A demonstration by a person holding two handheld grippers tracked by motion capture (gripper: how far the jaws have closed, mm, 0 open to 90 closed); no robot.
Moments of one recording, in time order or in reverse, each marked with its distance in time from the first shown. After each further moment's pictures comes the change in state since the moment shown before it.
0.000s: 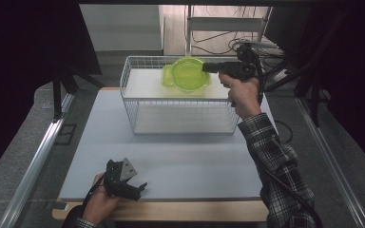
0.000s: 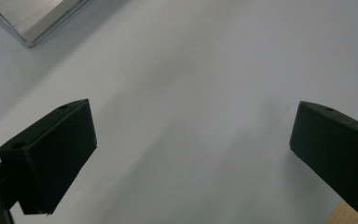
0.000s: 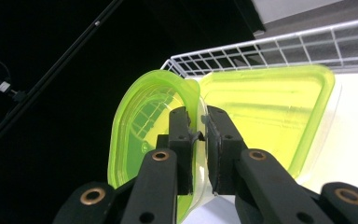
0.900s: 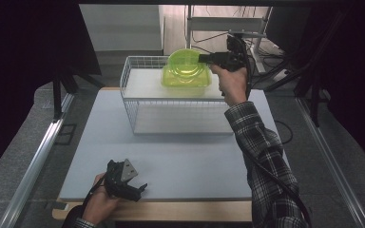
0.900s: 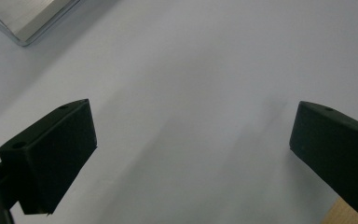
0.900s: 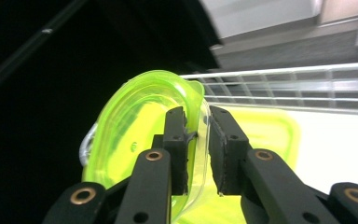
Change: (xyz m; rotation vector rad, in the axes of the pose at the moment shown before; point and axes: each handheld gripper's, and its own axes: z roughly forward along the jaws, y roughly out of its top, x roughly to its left) left arm -0.002 0.000 0.002 0.013 -0.007 0.015; right arm 0.004 0.020 0.031 -0.040 -0.203 -0.046
